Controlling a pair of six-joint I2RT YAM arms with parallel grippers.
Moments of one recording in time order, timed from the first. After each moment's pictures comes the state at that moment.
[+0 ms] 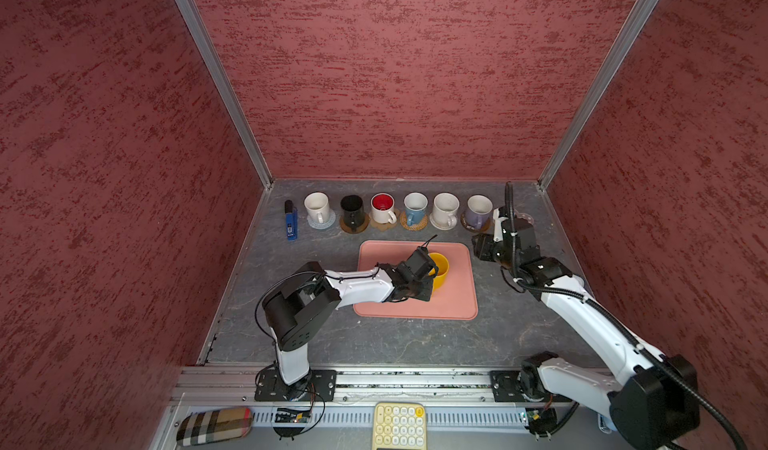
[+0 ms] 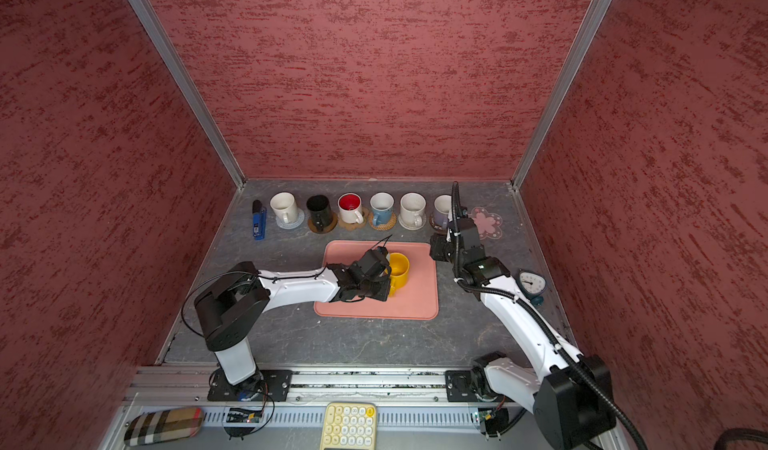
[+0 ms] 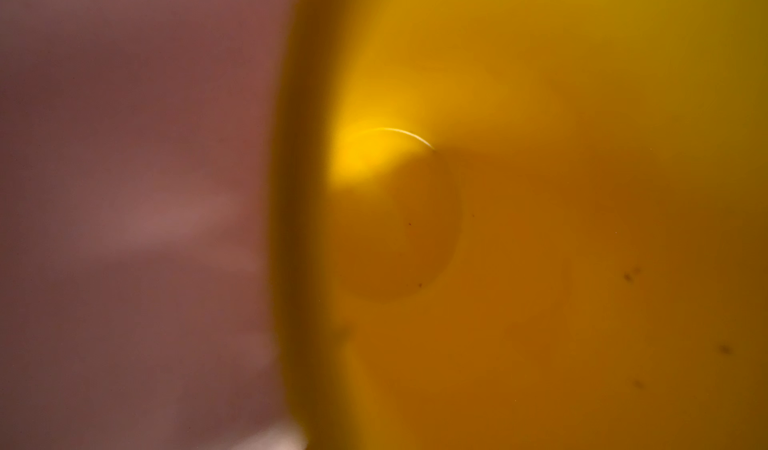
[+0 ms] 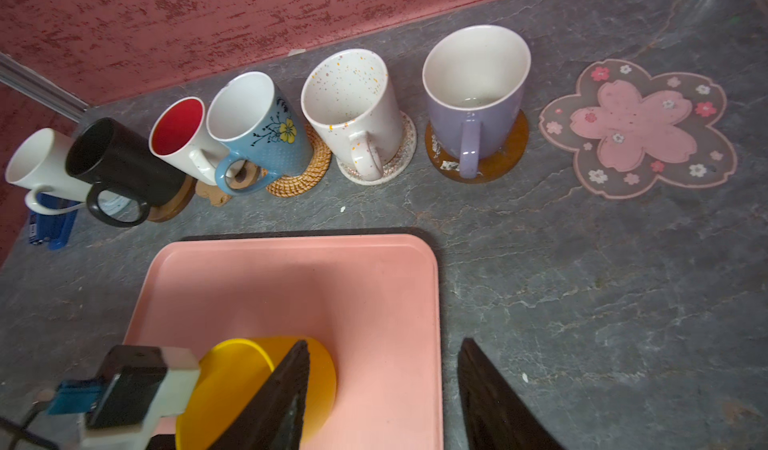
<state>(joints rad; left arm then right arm) -0.94 1.81 1.06 -0.21 -0.01 -0.62 0.32 1.11 0.83 -0.36 0.03 0.41</state>
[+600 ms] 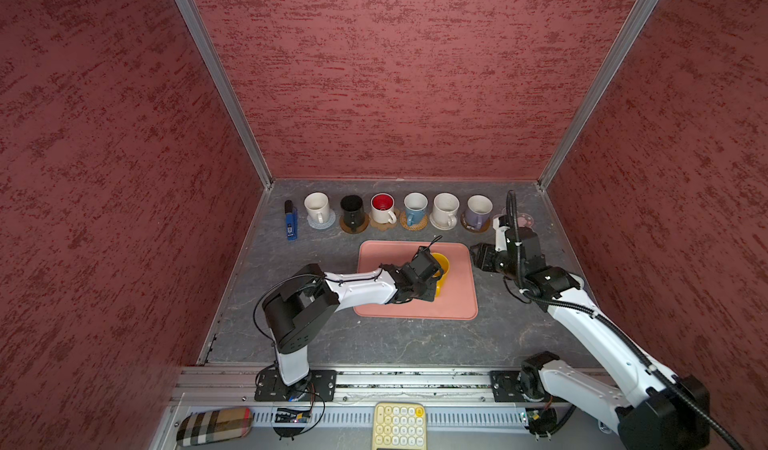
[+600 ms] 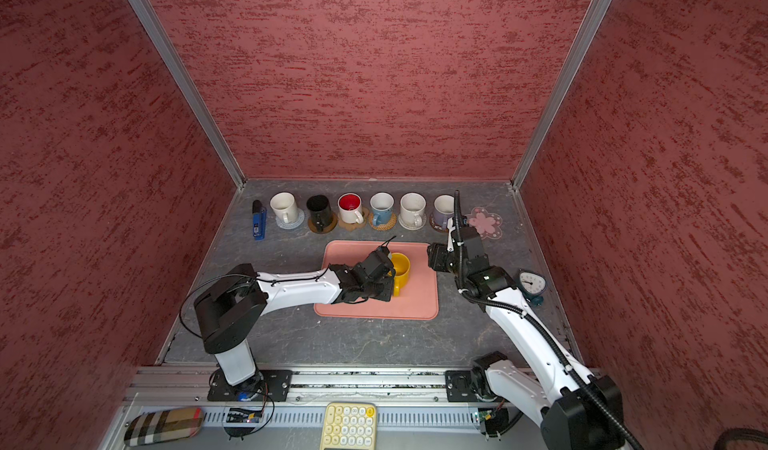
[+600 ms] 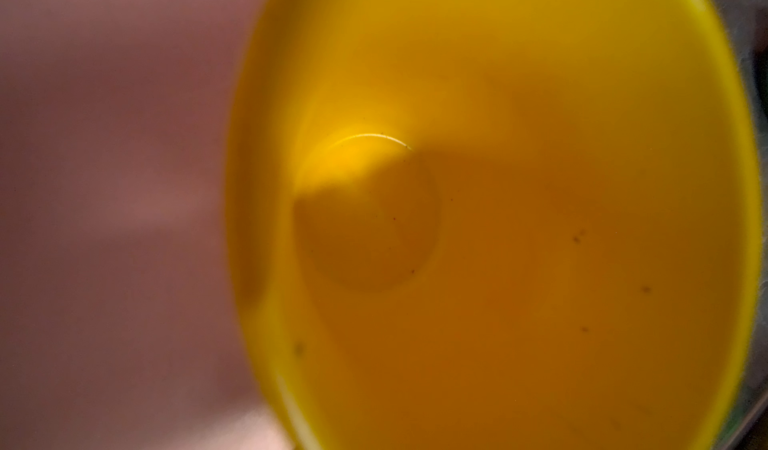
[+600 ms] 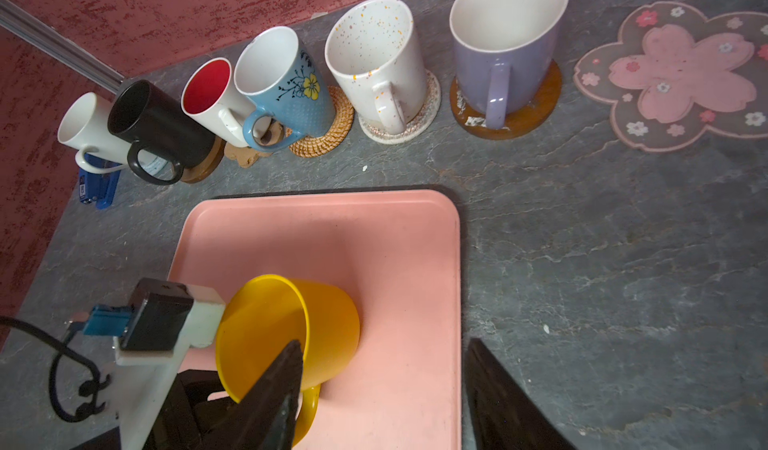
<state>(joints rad) -0.97 1.77 1.07 -0.26 -0.07 -0.68 0.35 1.02 0.78 -0.44 -0.03 0.45</state>
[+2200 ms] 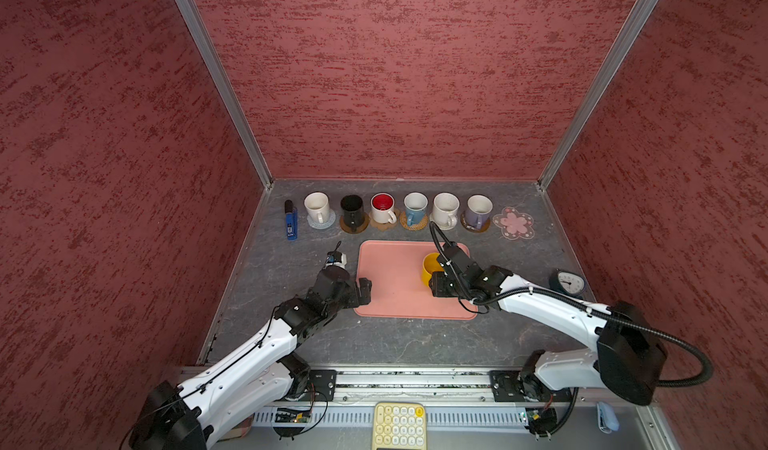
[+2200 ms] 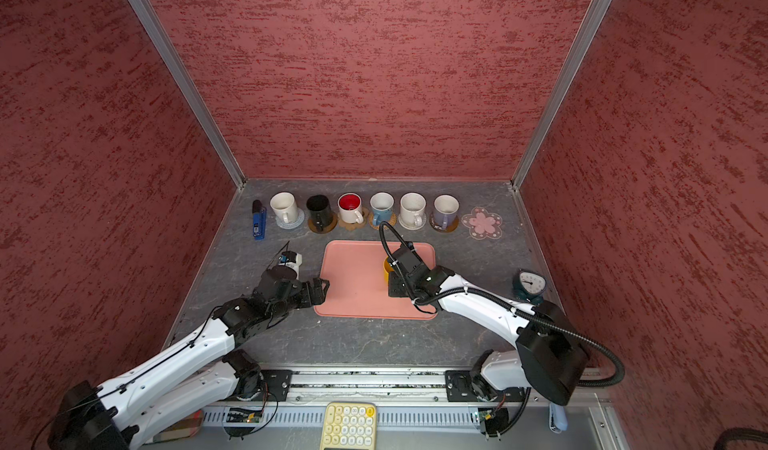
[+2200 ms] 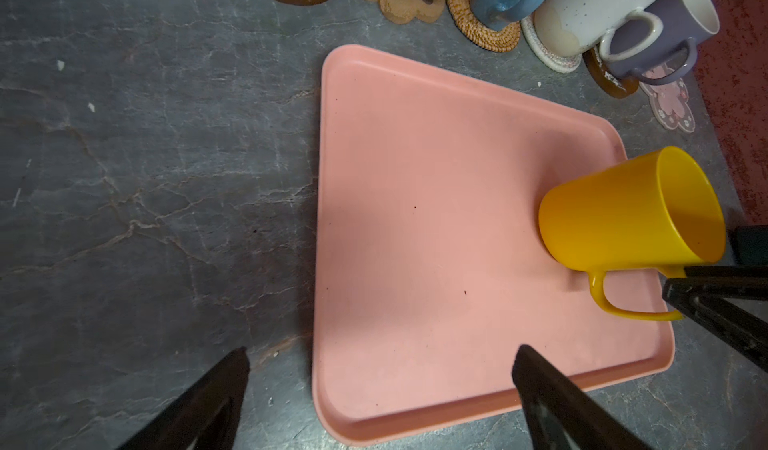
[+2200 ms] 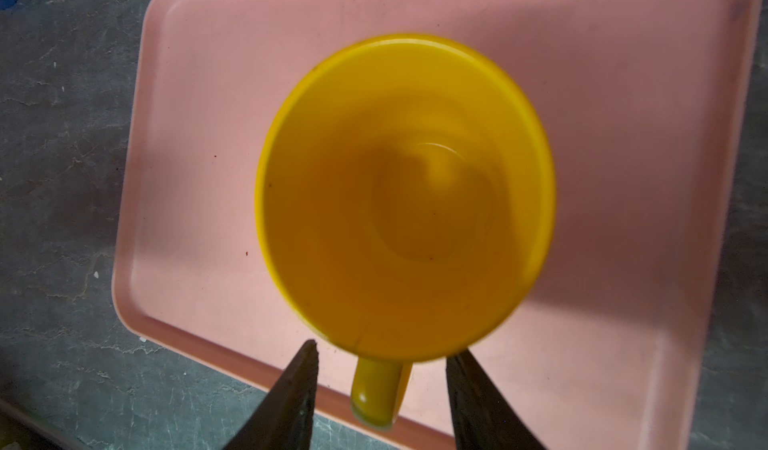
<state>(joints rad) -0.61 0.85 0.46 -0.38 -0.12 -0.65 0.78 1.38 0.84 -0.46 0.08 0.73</state>
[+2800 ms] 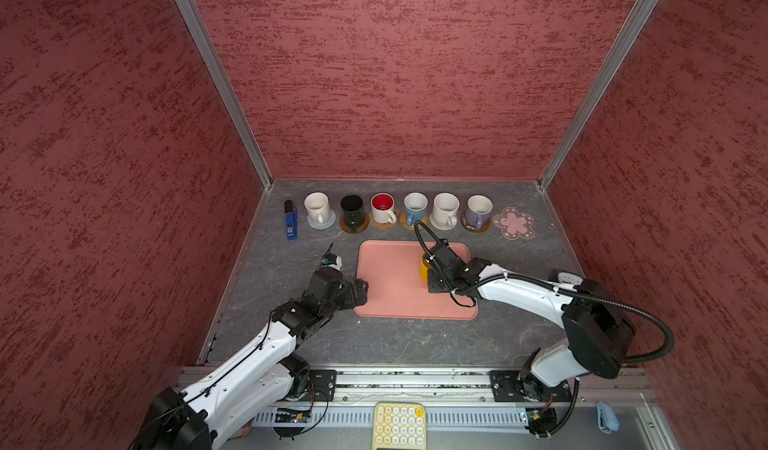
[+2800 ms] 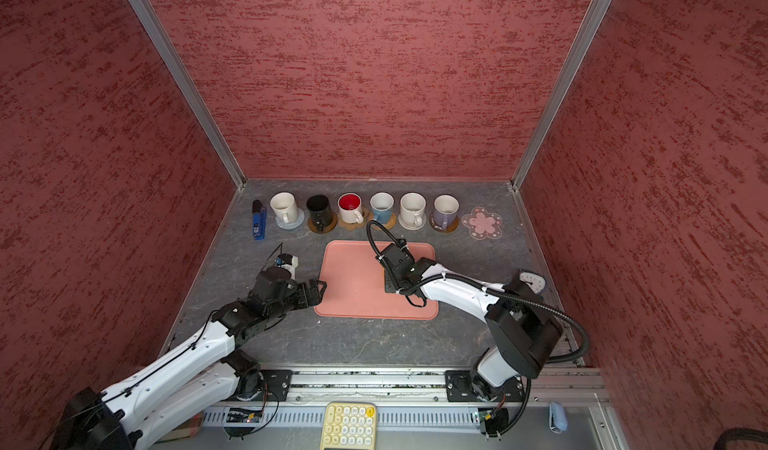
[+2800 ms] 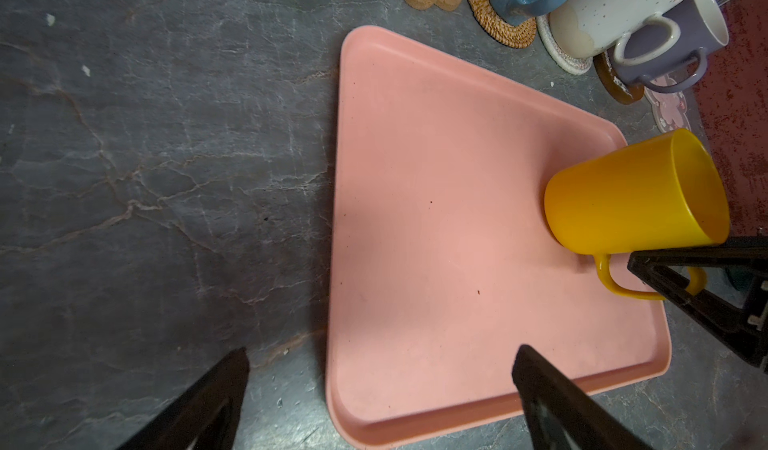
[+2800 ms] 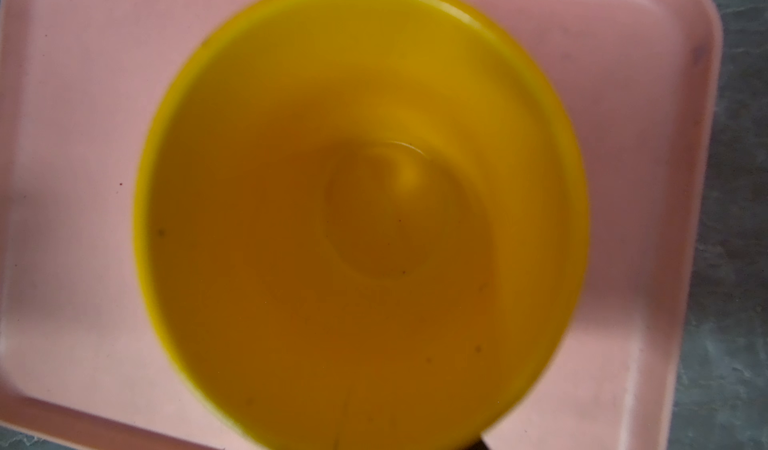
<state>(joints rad) -0.53 0.83 0.41 -0.34 -0.04 -0.65 0.78 1.55 0.94 -0.51 0.20 0.69</state>
